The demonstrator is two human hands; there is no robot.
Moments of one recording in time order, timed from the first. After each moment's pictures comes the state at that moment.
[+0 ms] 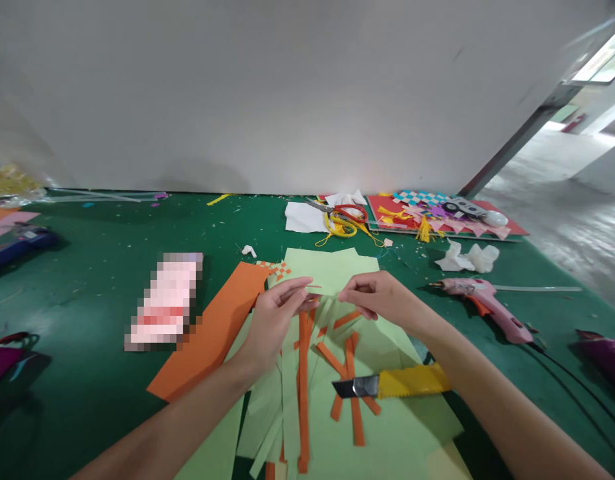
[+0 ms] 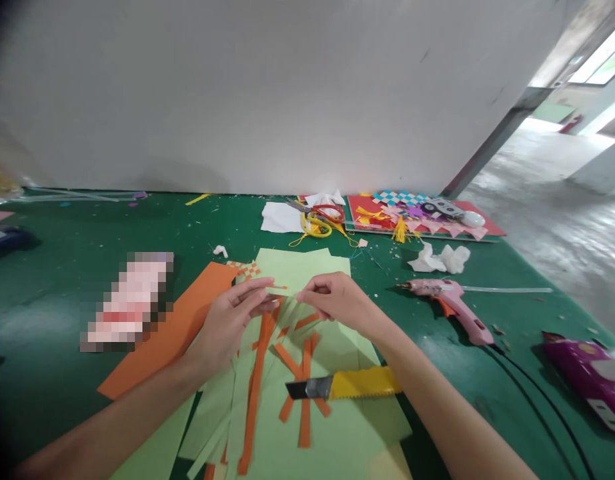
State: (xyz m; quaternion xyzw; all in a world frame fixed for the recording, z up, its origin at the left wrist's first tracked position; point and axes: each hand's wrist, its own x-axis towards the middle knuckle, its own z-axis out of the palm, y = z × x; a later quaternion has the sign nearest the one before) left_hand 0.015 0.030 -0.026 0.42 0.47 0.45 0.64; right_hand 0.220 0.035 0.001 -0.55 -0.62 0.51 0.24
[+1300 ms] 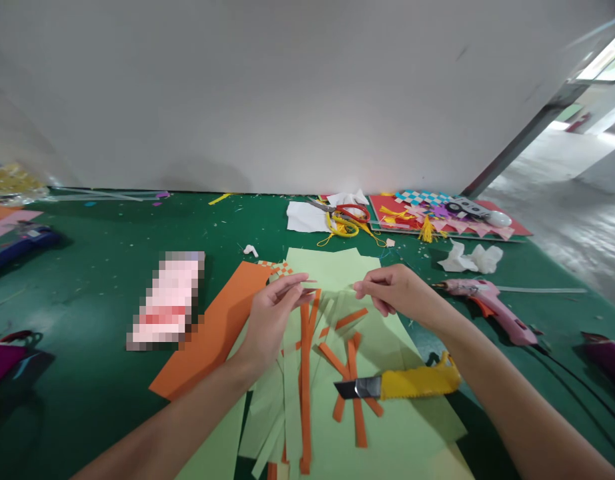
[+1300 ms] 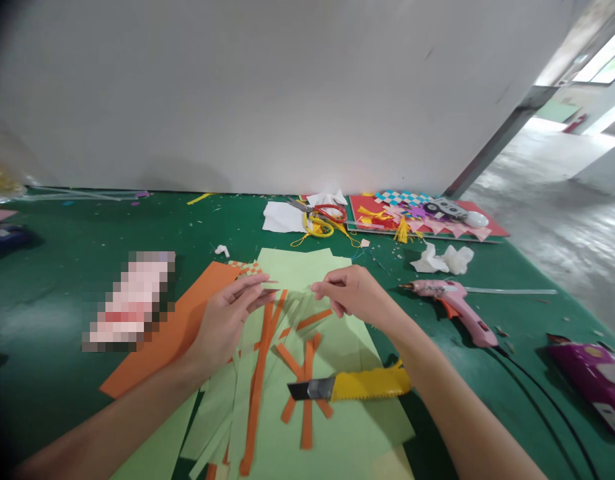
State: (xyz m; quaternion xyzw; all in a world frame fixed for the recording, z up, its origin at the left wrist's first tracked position) left_hand 0.011 0.034 -0.039 0.42 0.46 0.50 0.60; right_hand 0.236 0.039 0.008 -0.61 -0.62 0.45 0.22
